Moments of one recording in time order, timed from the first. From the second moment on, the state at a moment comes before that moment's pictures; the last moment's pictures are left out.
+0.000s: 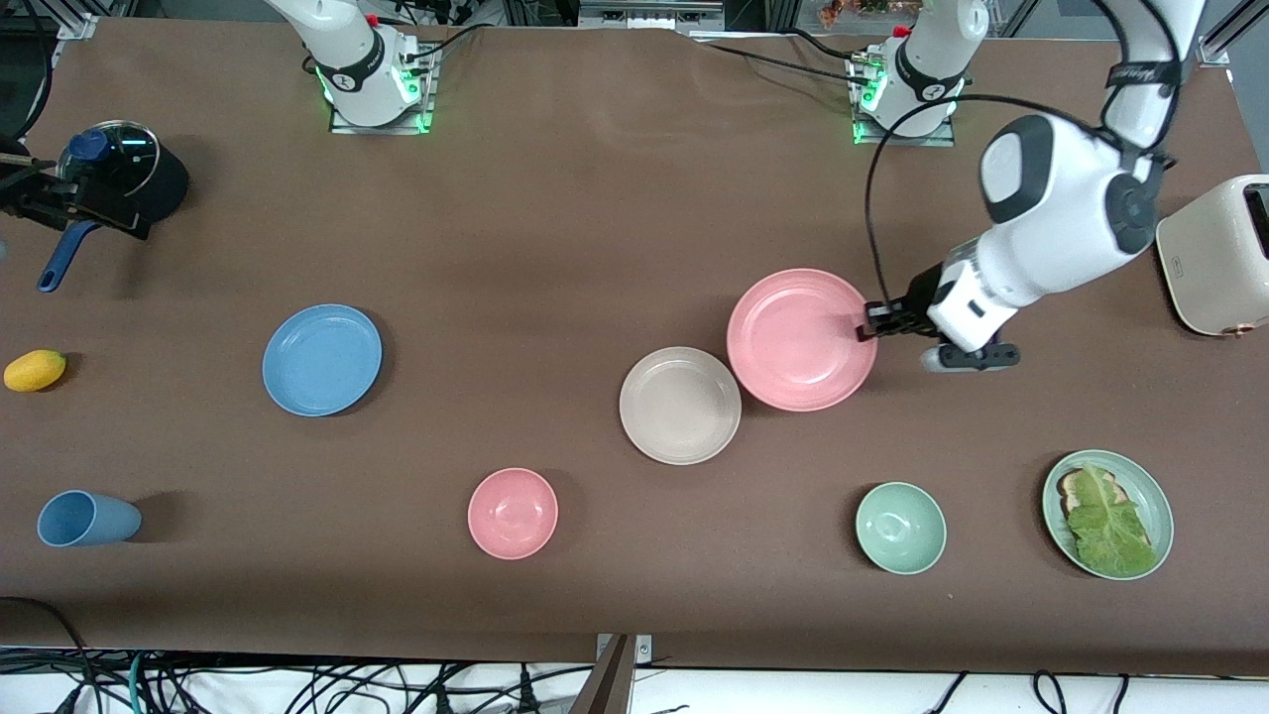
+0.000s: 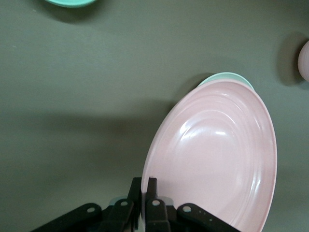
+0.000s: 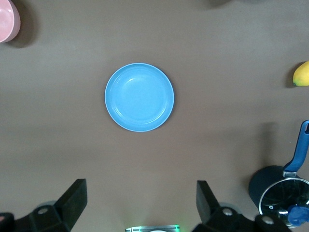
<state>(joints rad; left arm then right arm) 0.06 0.22 -0.33 -1.99 -0.36 2.24 -0.21 0.03 0.01 -0.12 -1.62 0.01 1.53 0.02</state>
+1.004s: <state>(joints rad) -0.15 0.50 -0.33 -1.97 -0.28 2.66 -0.55 0.03 0.01 -0.12 -1.62 0.01 1.52 0.02</state>
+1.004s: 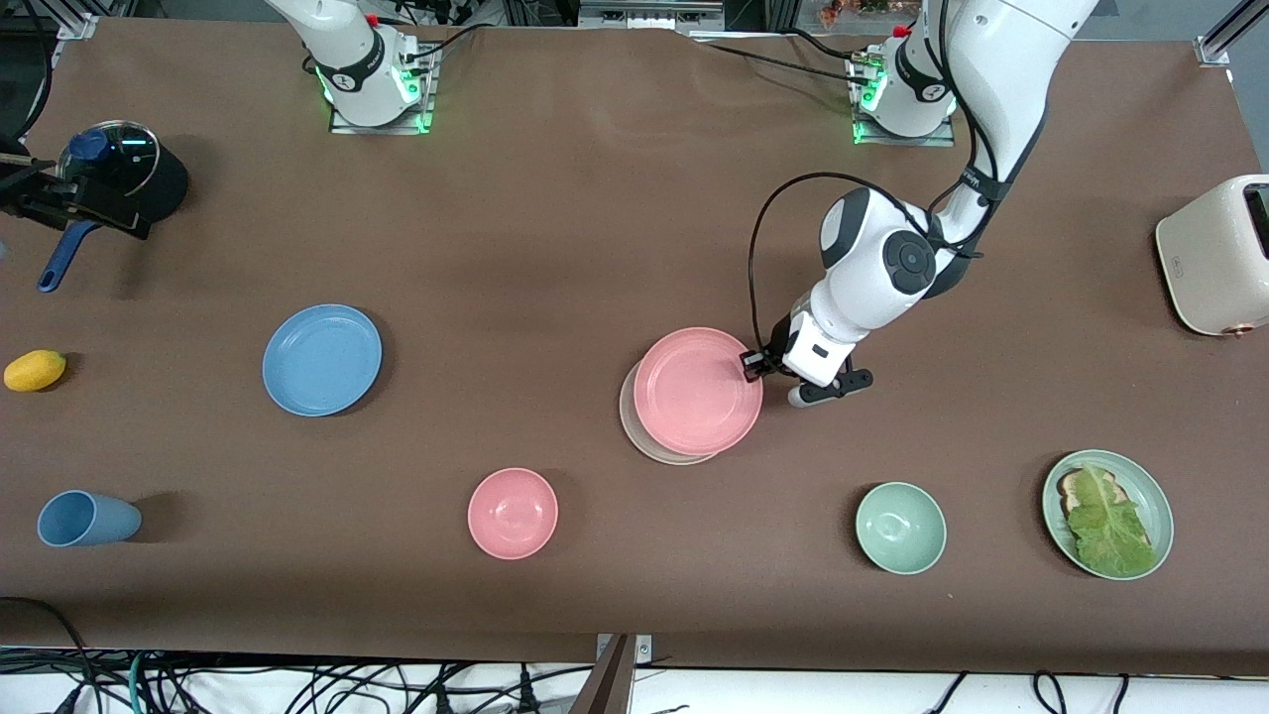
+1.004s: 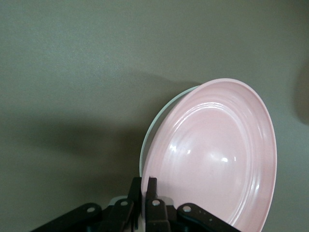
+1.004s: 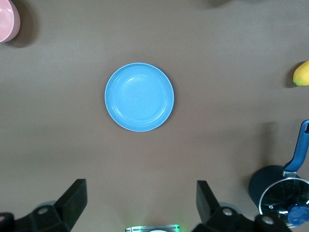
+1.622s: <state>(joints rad) -0.19 0.59 -0.33 -1.95 -0.28 2.76 -0.56 0.03 0.01 -0.12 -1.62 0.01 1.52 0.02</state>
